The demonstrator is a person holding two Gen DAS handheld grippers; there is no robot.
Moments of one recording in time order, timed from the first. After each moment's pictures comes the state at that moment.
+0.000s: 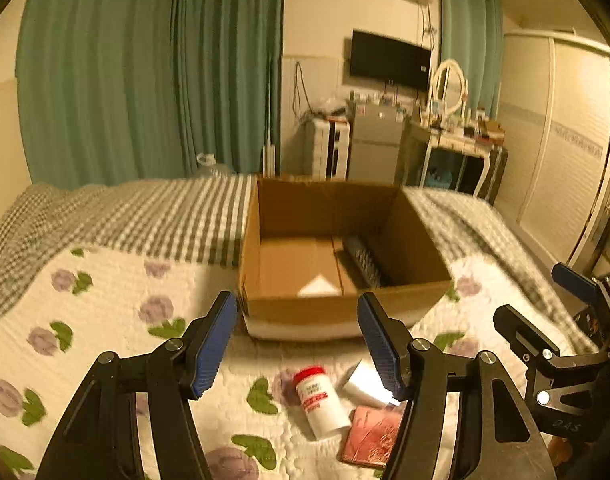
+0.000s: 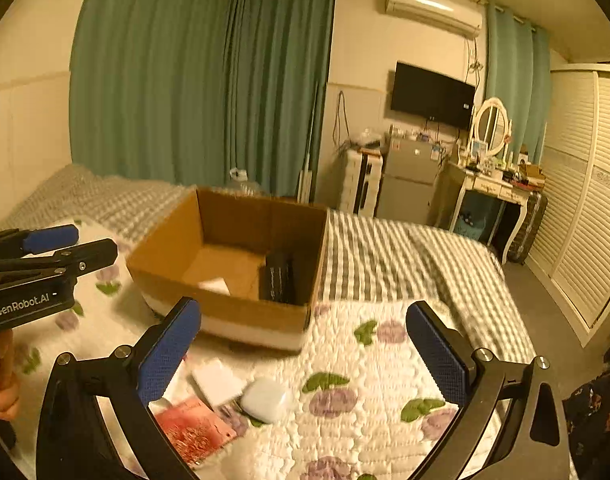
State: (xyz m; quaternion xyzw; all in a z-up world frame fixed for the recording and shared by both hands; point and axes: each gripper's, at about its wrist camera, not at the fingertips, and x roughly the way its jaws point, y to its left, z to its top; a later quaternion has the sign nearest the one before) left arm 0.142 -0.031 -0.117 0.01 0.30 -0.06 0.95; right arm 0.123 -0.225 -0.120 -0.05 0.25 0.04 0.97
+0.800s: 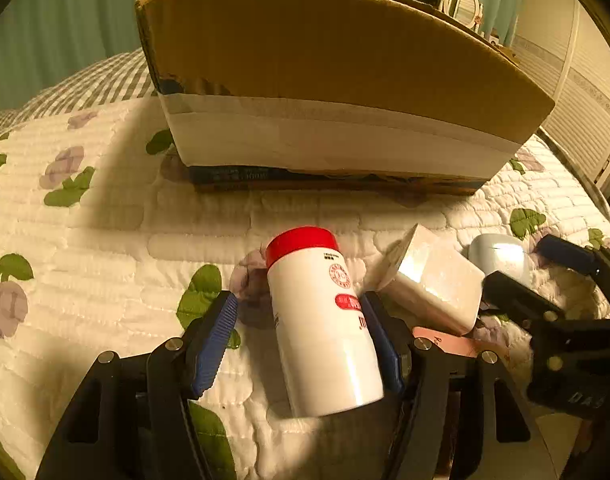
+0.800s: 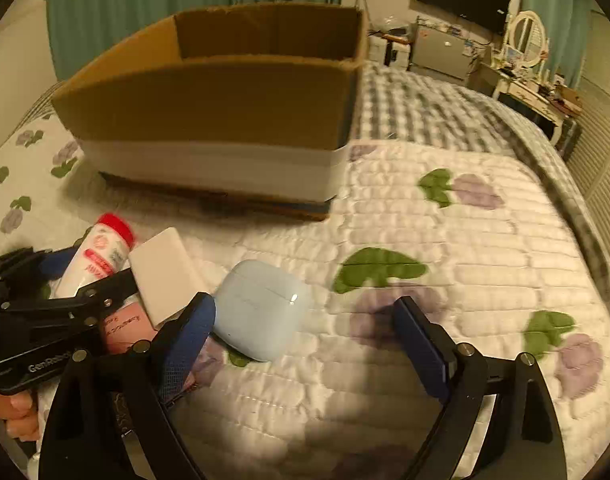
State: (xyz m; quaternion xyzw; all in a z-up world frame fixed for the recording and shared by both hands) left arm 0.185 -0.042 -0.273 0.02 0.45 -0.07 0.89; right arm 0.189 -0.223 -0.272 -0.04 0.43 0.07 0.90
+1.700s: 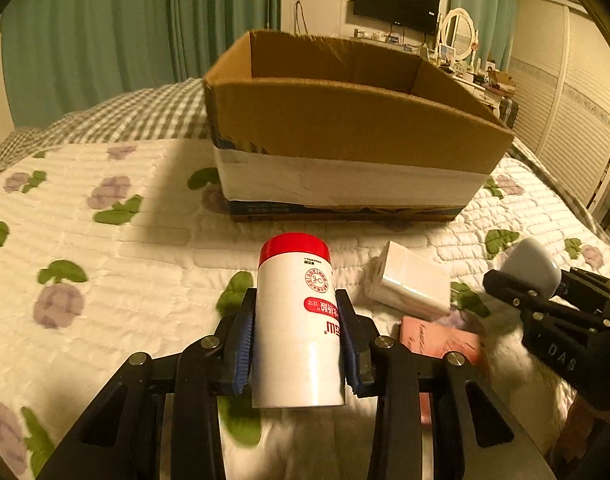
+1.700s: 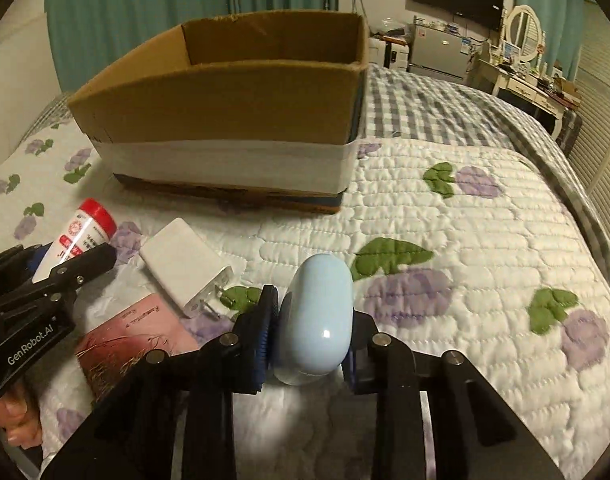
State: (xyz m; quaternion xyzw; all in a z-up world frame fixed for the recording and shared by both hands) left arm 0.136 -0.026 -0.240 0.02 0.39 -0.06 0.92; right arm 0.175 -0.228 -0.262 -0.02 0.42 0.06 0.91
